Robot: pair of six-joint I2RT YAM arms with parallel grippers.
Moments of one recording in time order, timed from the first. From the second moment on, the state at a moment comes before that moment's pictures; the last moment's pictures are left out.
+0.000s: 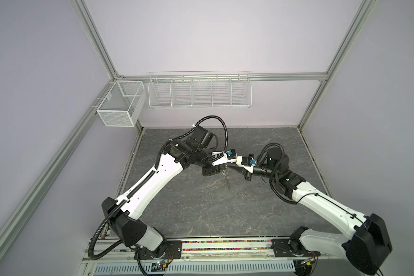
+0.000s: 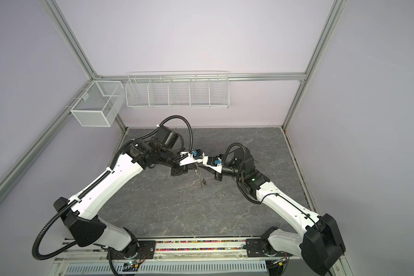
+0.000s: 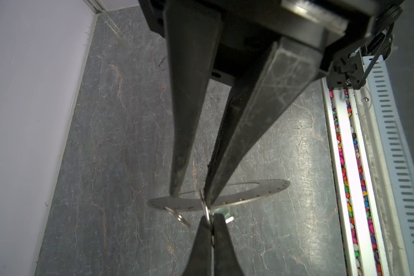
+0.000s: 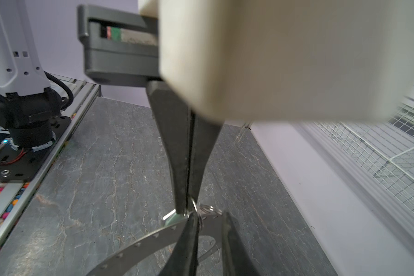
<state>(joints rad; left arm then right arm) -0.74 1.51 1.65 -1.05 0.42 0.82 0.60 1.21 0.85 0.16 -0.69 -0.50</state>
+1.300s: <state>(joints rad) -0.67 1.37 1.43 -0.81 0.43 0.72 0.55 1.28 0.85 0.29 -0.79 -0.29</state>
